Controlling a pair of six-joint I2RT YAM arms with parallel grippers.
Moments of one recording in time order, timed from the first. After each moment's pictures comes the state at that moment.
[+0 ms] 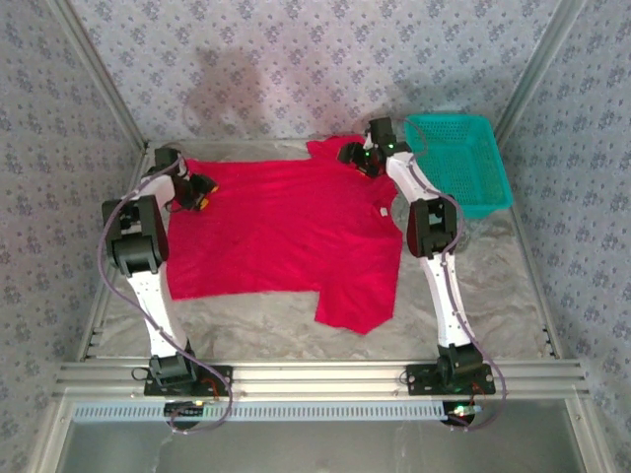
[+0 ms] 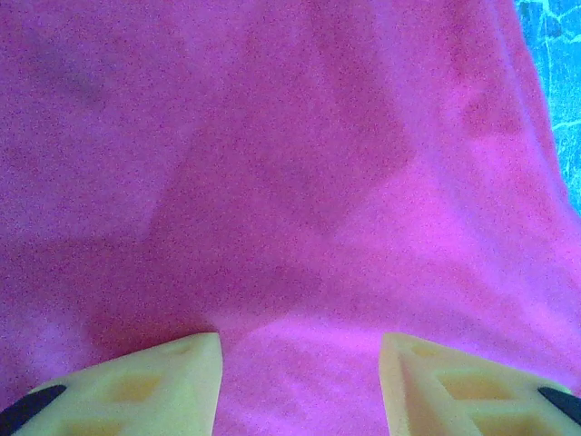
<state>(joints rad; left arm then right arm) 0.13 2.16 1.57 -0.44 0.37 -0.75 0.23 2.68 2.47 -0.62 -0.34 0.58</state>
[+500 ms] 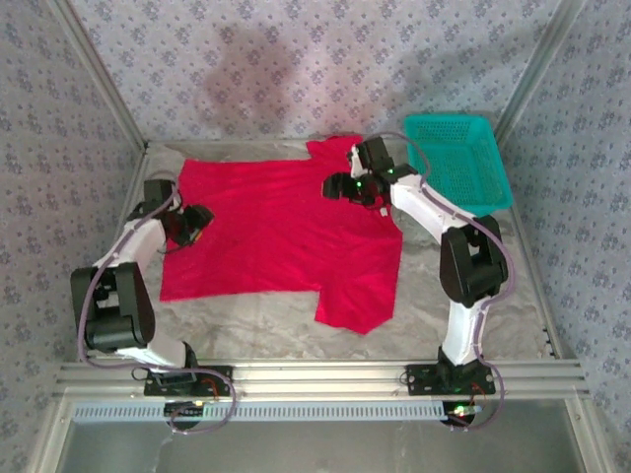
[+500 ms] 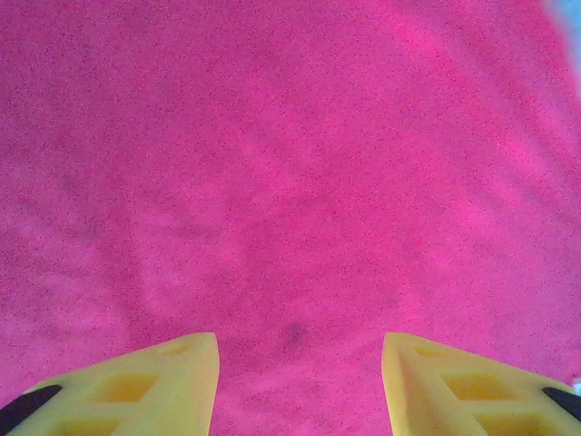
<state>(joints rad) 0.11 1.53 0.95 -0.46 0.31 -0.73 0.41 1.89 1.51 -0.51 -0.29 0.45</state>
